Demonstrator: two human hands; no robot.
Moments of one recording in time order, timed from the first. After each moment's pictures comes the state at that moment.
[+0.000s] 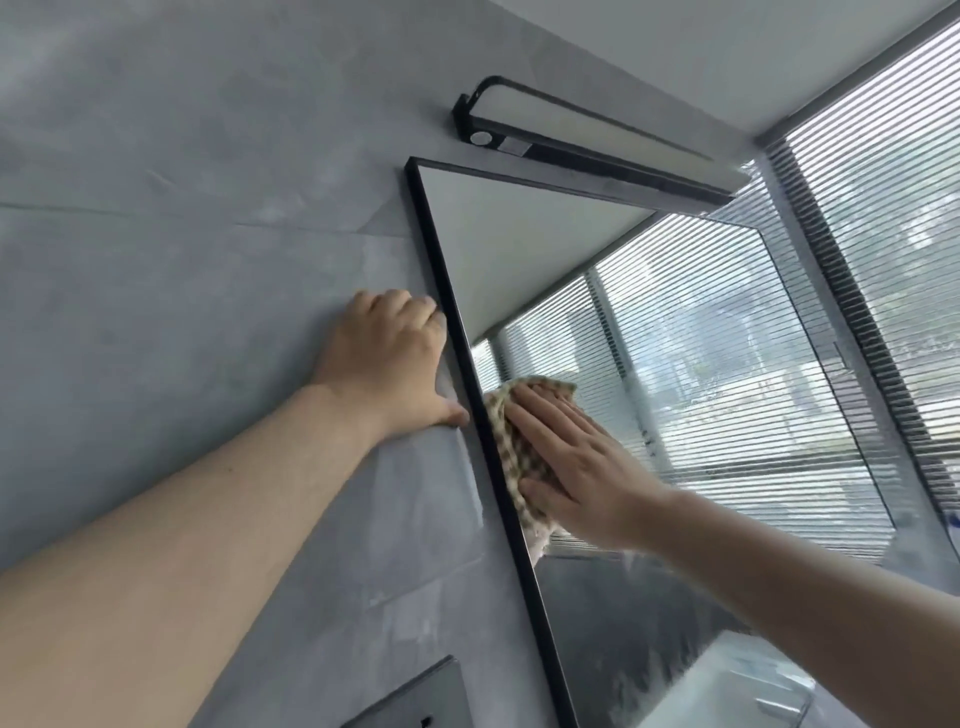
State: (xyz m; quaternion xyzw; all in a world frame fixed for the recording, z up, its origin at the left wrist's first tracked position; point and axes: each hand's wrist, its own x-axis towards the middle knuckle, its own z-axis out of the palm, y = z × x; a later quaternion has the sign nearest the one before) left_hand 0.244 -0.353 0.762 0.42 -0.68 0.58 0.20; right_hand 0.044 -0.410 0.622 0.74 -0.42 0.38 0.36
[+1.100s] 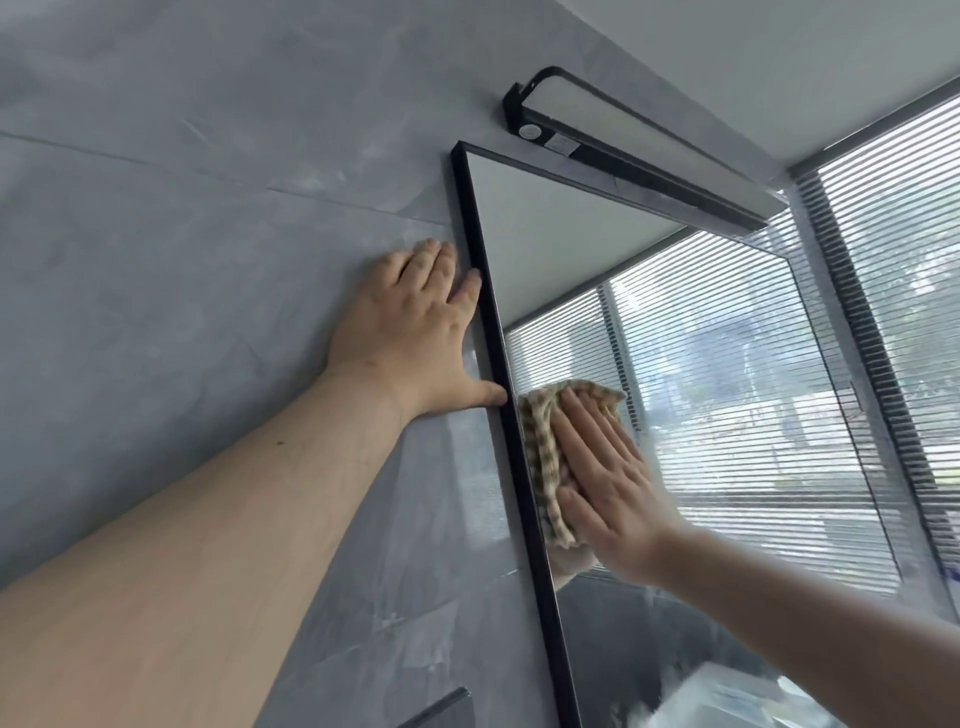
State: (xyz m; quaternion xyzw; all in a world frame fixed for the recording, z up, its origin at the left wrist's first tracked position) left_hand 0.253 -0.380 0.781 0.44 -0.61 0.63 0.20; right_hand 0.044 -0.435 0.613 0.72 -0.39 0.44 0.36
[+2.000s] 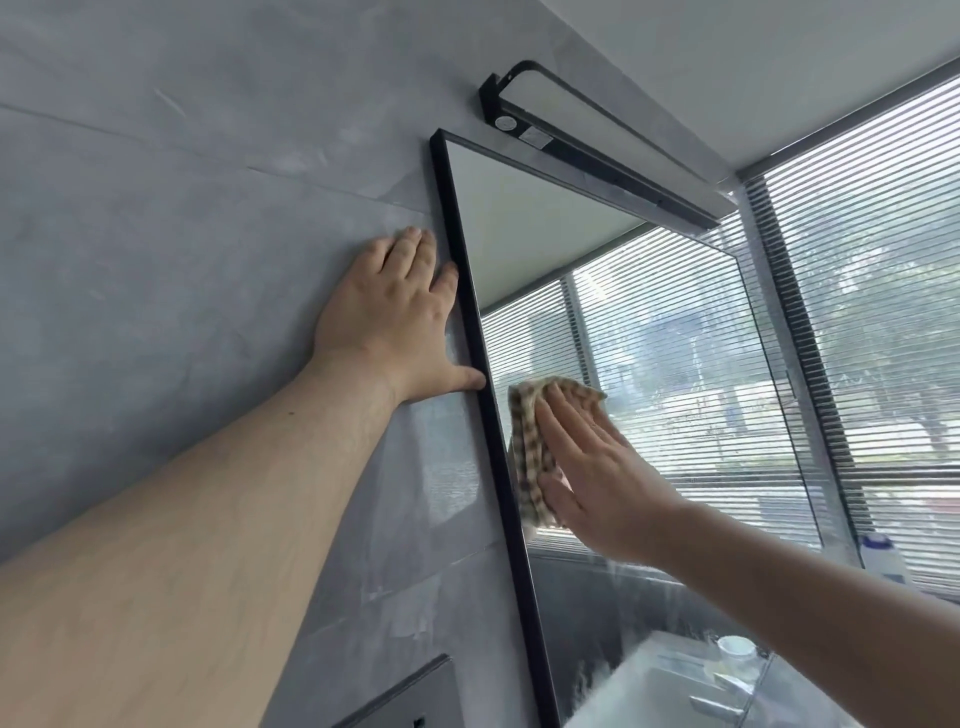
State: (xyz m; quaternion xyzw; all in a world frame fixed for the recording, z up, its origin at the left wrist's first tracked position) left_hand 0.254 -0.380 0.779 0.44 -0.62 0.62 0.21; right_hand 0.044 -0.395 0.617 0.71 -0.51 0.33 0.35
